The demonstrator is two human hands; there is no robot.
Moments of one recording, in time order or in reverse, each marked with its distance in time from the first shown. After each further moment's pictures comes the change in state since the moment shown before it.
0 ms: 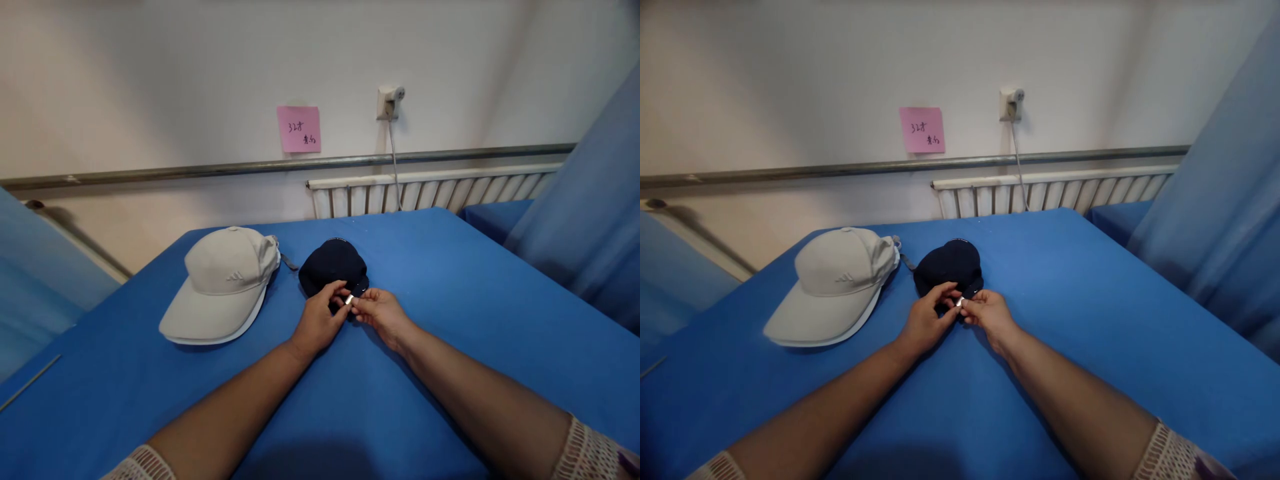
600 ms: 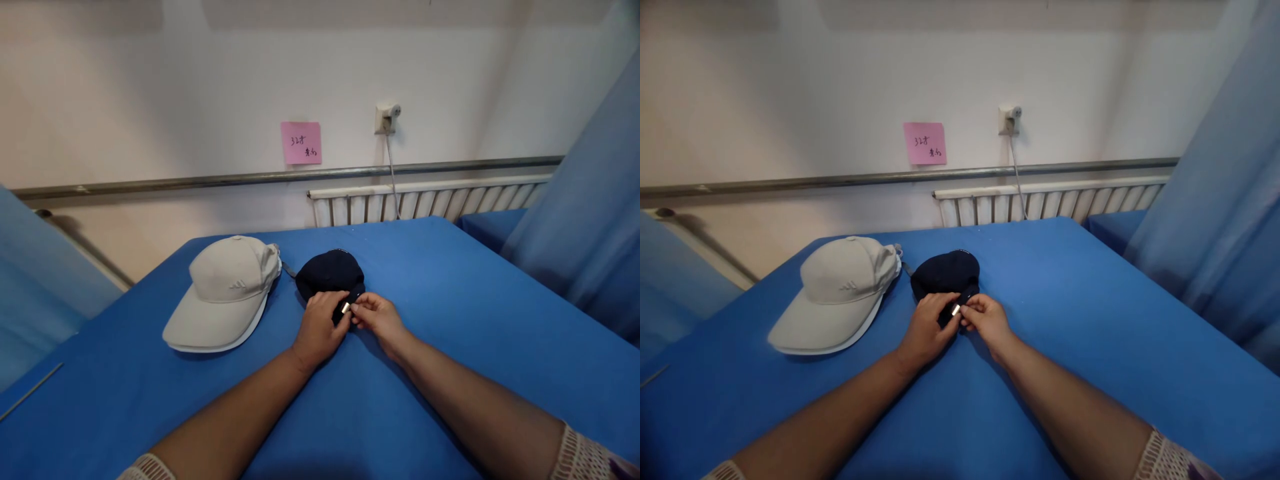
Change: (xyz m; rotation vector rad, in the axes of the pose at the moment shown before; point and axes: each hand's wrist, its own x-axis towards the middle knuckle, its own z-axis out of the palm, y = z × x) left_hand -0.002 0.011 -0.007 0.334 0.036 0.196; right_hand -0.001 0.001 0.002 -0.046 -0.054 -0.138
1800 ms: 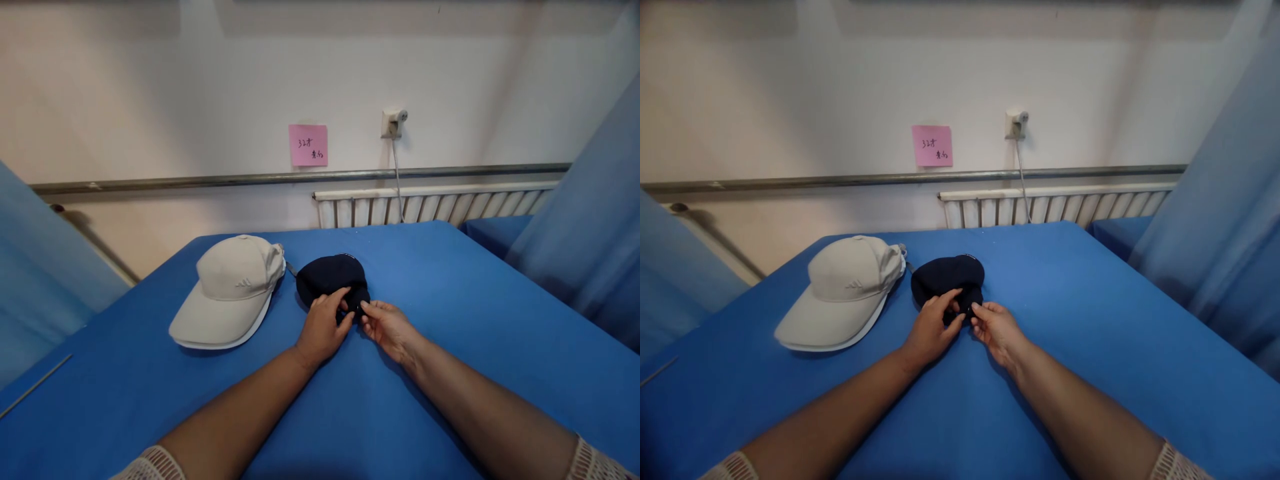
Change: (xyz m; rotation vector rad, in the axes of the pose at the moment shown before) left_hand -0.002 -0.005 0.003 -0.045 -0.058 -0.096; right_hand -0.002 -0.002 -0.007 0.293 0.098 0.265
